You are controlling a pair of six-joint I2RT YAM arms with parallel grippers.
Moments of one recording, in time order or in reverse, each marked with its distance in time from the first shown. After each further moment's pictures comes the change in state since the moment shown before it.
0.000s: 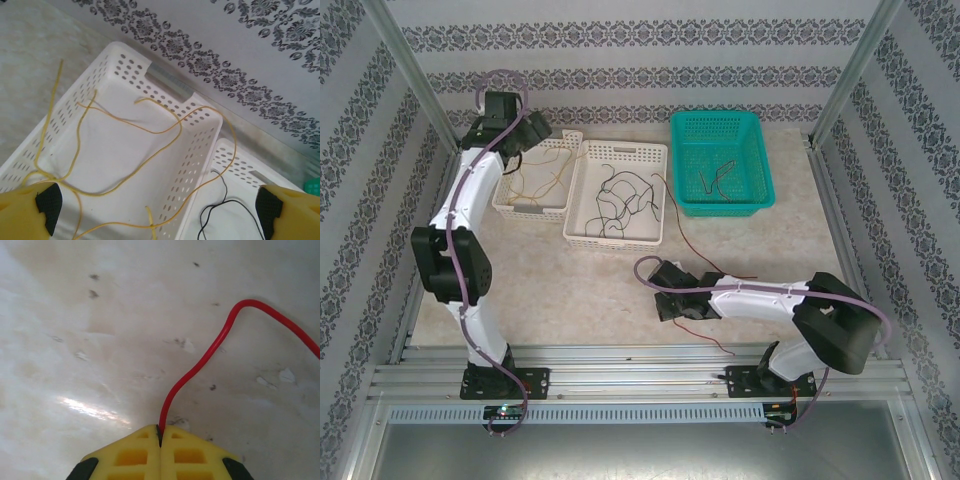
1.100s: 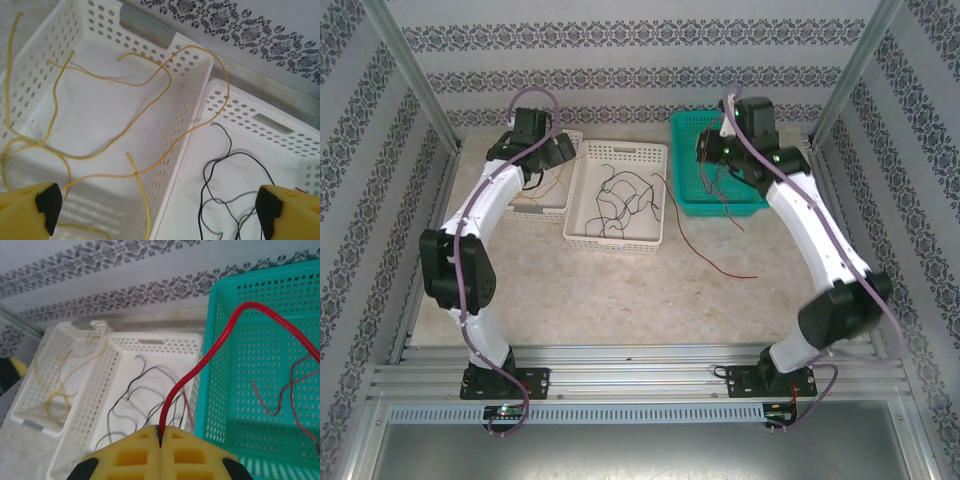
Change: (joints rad) left arm -0.132 -0.013 -0.095 0.005 -0.058 0.061; right arm -0.688 0.181 1.028 -0.261 -0.286 -0.261
